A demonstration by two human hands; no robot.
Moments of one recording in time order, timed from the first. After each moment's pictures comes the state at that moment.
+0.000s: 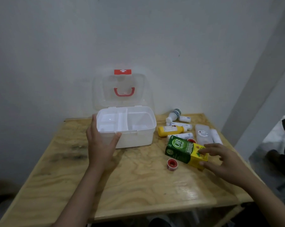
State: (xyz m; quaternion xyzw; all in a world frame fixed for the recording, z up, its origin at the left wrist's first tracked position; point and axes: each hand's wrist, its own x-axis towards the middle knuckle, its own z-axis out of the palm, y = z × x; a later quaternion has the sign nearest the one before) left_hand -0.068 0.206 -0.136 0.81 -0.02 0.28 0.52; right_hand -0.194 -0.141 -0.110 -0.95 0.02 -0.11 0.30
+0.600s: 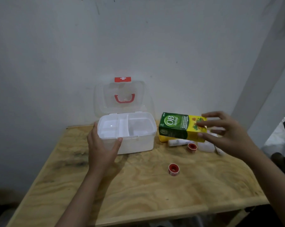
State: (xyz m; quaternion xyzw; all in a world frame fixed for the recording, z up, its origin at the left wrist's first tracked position) left_hand -0.070 0.195 -0.146 0.84 -0.02 0.24 0.48; right_hand -0.187 -0.135 -0.041 -0.90 -0.03 -0.22 0.36
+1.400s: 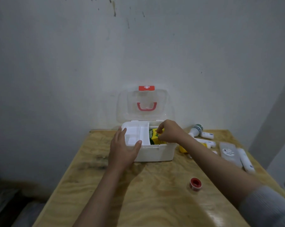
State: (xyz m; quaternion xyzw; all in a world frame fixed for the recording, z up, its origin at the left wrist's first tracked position) left_hand -0.048 0.200 -0.126 0.89 -0.03 0.19 0.41; right_hand -0.021 0.007 -0.054 -0.97 -0.03 -0.03 0.24
